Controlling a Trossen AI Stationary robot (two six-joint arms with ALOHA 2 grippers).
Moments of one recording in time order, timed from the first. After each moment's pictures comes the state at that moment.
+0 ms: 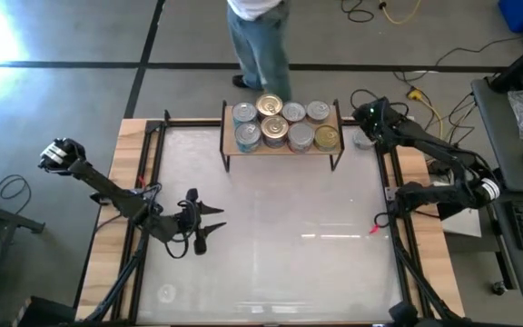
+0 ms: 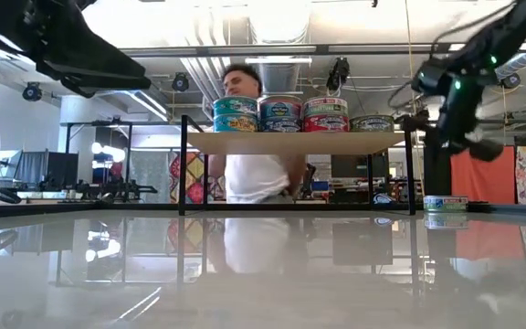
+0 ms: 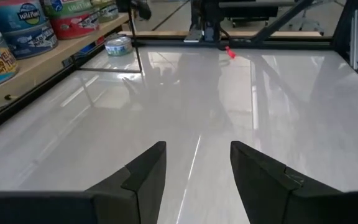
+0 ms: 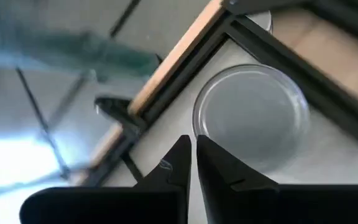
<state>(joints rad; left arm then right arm) -0.58 1.08 0.40 0.26 -0.77 -0.28 -1.10 1.19 0.67 -0.40 0.22 1.28</state>
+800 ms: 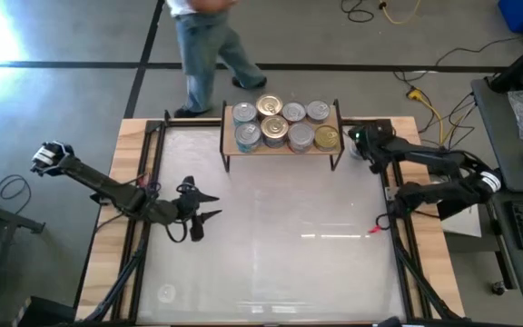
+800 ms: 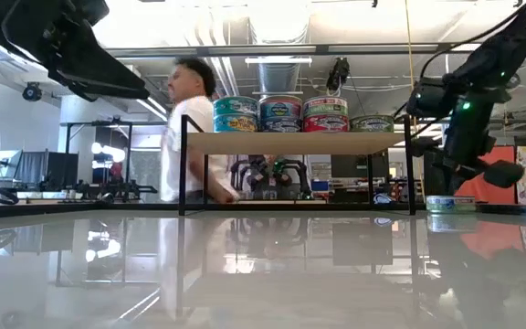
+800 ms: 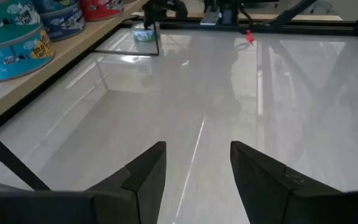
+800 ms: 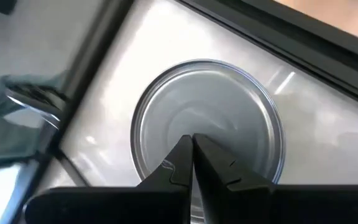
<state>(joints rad) -0.43 0.90 0.40 0.03 -0.64 -0.27 -0.89 1.25 0.49 -0.38 0.37 1.61</state>
